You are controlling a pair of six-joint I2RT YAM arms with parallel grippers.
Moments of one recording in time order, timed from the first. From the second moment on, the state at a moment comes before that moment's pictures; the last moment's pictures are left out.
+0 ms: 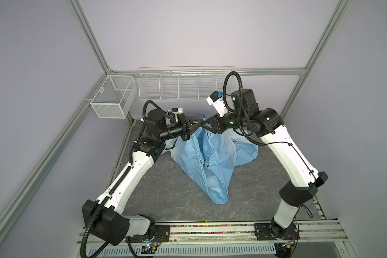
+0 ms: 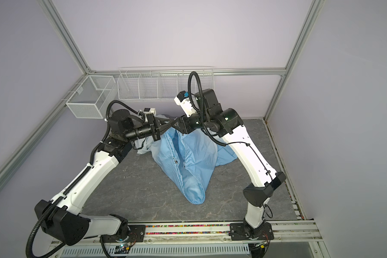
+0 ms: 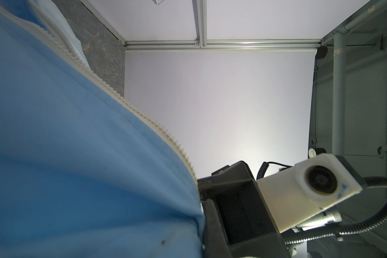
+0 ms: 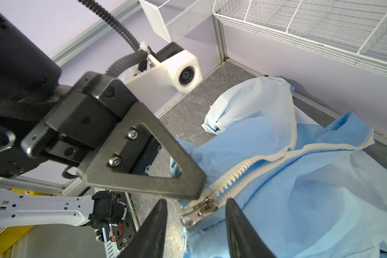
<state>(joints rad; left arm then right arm) -0.43 1.35 1.33 -0.04 0.79 -1.50 0.68 1.80 2.28 -1.05 -0.38 0.11</state>
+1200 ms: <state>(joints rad) -0.43 1.34 1.33 -0.04 0.79 -1.50 0.68 1.77 2.26 -1.06 -0.35 0.10</state>
